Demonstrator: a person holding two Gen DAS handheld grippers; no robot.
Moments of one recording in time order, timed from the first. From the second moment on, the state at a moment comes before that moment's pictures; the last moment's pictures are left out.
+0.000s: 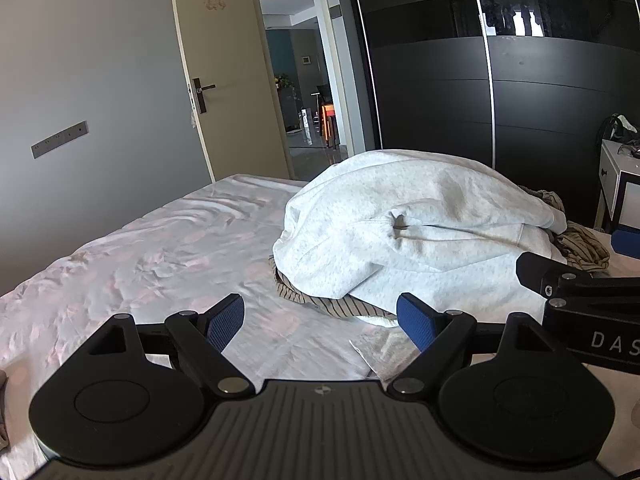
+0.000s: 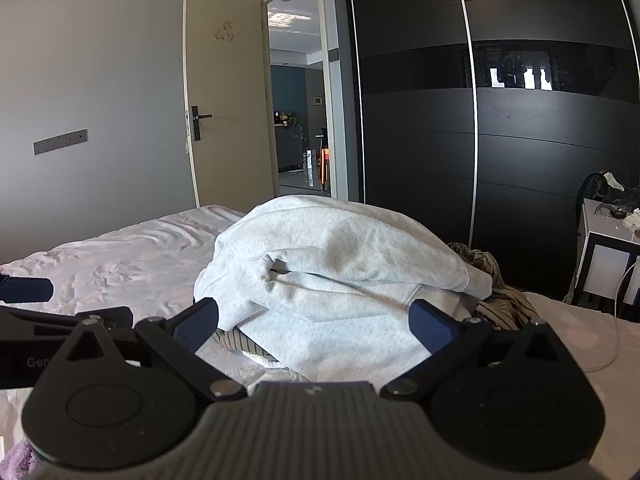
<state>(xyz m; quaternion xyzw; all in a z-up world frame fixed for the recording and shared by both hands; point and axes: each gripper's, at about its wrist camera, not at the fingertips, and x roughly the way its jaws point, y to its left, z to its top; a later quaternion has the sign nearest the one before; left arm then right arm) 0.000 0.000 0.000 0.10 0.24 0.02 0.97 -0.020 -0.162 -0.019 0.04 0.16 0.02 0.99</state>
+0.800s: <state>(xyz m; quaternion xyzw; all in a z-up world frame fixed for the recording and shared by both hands) 0.004 0.010 -0.006 0.08 0.26 0.00 0.96 -0.019 -0.163 -0.018 0.04 0.17 0.04 0.98</state>
